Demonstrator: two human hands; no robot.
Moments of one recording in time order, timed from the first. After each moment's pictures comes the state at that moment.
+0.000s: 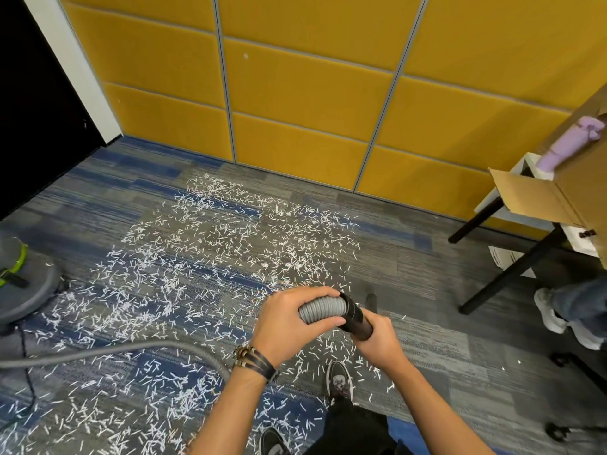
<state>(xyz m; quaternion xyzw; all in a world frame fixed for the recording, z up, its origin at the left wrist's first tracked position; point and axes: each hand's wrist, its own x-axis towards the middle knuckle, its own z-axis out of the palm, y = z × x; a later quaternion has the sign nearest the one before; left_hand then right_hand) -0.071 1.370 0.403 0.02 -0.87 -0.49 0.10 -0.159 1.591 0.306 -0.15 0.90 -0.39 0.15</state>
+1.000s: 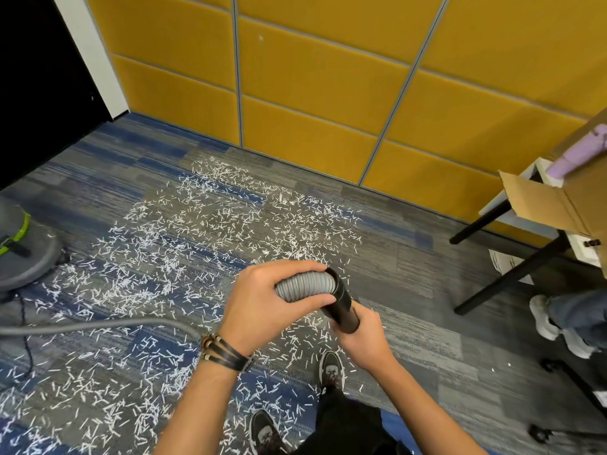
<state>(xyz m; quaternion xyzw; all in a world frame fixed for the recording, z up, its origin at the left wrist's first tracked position) -0.040 1.341 0.453 0.02 -0.84 -0.52 0.18 -0.120 1.553 0.346 -0.17 0.87 -0.45 0.13</state>
